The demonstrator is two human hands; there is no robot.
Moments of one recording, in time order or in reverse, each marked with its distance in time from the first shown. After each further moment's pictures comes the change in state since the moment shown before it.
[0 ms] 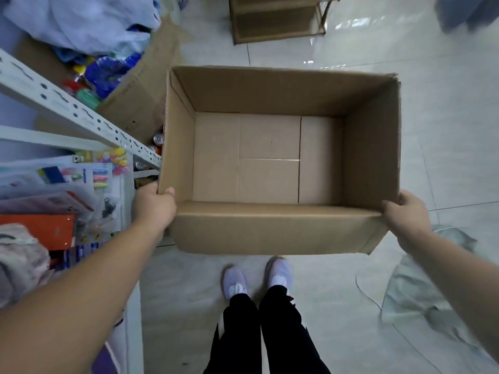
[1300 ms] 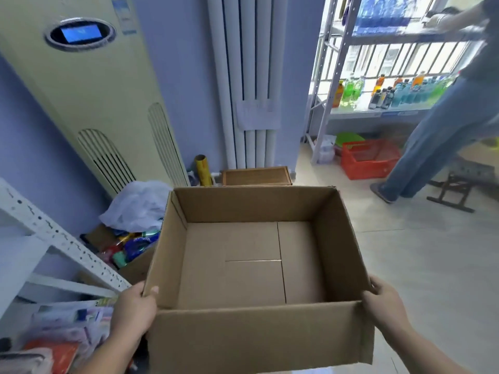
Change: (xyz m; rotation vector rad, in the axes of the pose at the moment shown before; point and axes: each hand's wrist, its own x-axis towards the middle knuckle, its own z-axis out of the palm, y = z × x) left_hand -0.253 0.243 -0.127 -0.056 0.185 0.182; right_hand -0.021 -0.138 -0.346 0.222 -0.059 -0.332
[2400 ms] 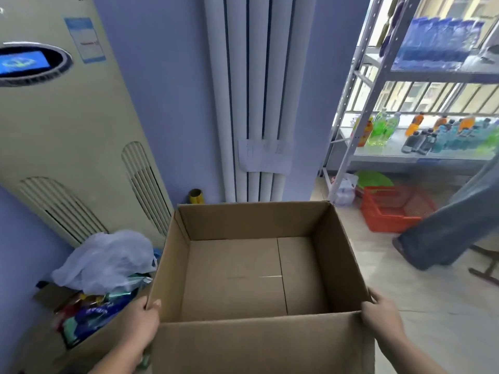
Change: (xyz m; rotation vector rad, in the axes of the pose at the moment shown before) left_hand 0.246 0.225 0.136 -0.071 -0.007 -0.154; right_hand 0.369 -0.170 0.025 -0.042 -0.026 0.066
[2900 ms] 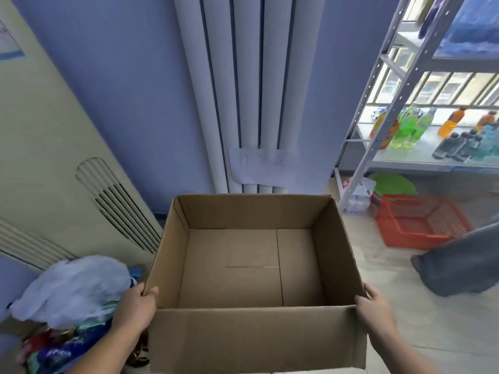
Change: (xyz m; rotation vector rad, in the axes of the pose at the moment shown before) left_hand 0.173 0.131 0.092 0.085 -0.006 -0.100; right_hand 0.226 -0.092 0.042 0.084 -0.053 0.066
